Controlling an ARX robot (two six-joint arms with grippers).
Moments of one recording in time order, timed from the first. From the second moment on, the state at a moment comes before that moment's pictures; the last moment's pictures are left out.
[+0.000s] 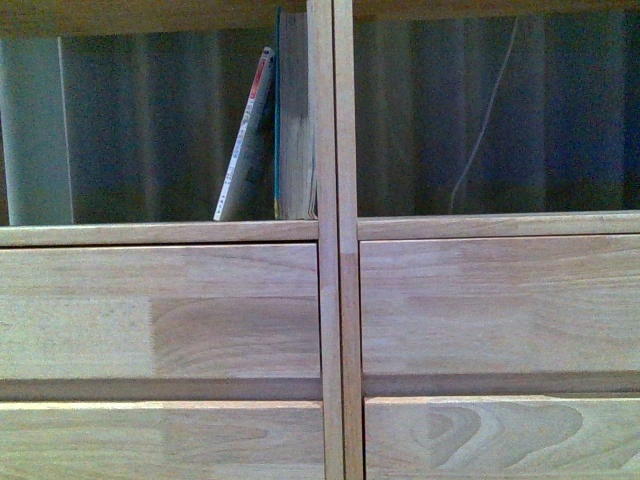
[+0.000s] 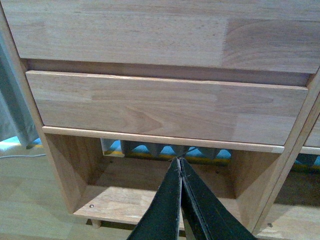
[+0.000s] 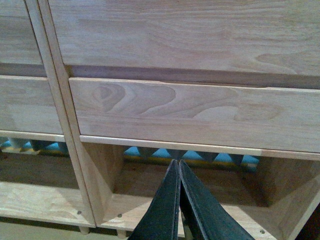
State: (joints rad) left arm 0.00 0.13 0.01 0.11 0.00 -0.01; right arm 0.00 0.01 0.01 0.00 0.00 -0.01
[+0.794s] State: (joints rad) left arm 0.00 0.01 0.01 0.00 0.00 -0.01; right arm 0.00 0.01 0.01 0.00 0.00 -0.01
